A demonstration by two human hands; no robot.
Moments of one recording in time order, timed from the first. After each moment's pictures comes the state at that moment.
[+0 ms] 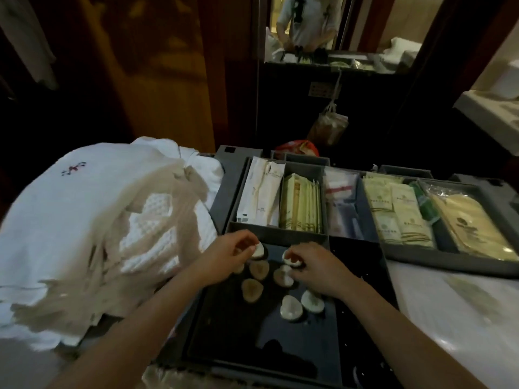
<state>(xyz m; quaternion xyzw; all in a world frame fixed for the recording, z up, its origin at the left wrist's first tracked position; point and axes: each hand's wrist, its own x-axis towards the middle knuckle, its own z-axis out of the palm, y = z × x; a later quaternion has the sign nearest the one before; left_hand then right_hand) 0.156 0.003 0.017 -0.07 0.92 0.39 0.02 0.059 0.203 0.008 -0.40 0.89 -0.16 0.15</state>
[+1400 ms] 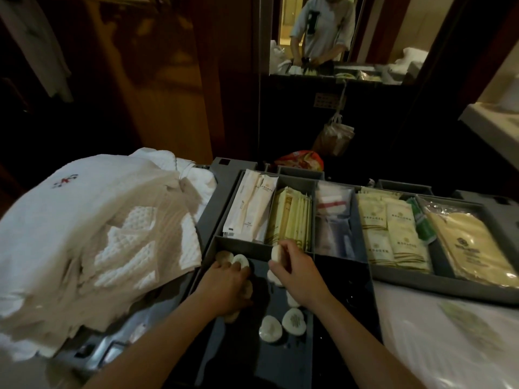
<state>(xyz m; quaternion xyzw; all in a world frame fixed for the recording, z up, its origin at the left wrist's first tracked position) 0.134 0.043 -0.010 -0.05 0.99 -0.02 0.13 0.048 0.200 0.003 -0.30 0.83 -0.43 0.16</state>
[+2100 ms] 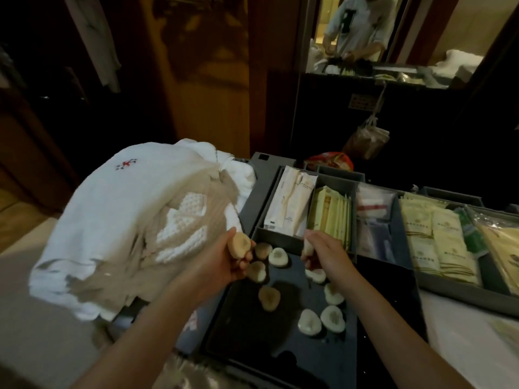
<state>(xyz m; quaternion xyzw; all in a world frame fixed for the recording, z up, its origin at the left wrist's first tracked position) 0.190 -0.003 0.044 -0.29 0.47 0.83 0.00 0.060 0.160 0.032 -0.16 0.74 -0.59 0.28</state>
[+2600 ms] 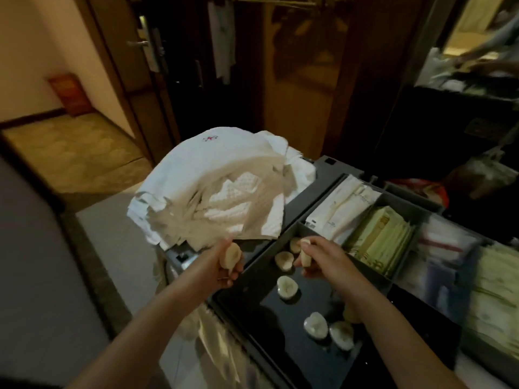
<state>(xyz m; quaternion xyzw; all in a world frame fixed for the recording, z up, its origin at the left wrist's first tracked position) 0.265 0.046 0.039 -0.47 0.45 0.73 -0.19 0.072 0.158 0.047 -0.33 0.67 -0.49 0.45</state>
